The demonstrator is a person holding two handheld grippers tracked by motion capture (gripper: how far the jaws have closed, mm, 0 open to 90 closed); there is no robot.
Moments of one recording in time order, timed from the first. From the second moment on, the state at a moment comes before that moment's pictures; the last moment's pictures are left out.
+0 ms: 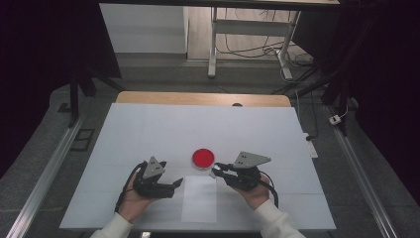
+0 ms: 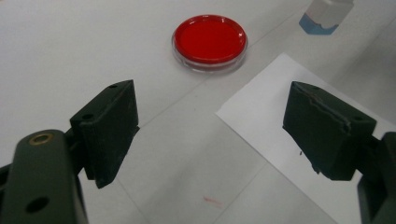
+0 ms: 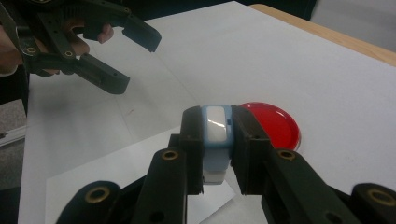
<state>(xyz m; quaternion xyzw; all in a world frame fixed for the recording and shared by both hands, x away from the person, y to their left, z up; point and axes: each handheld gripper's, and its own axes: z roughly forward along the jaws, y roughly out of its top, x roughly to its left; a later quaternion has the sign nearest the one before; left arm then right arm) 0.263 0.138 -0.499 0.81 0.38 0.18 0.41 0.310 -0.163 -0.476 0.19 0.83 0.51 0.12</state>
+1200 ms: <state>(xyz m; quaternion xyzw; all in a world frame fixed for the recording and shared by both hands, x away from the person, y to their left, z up) 0.284 0.082 -0.481 0.82 0.34 0.17 0.42 0.311 -0.166 -0.472 0.20 0.82 0.52 0.13</state>
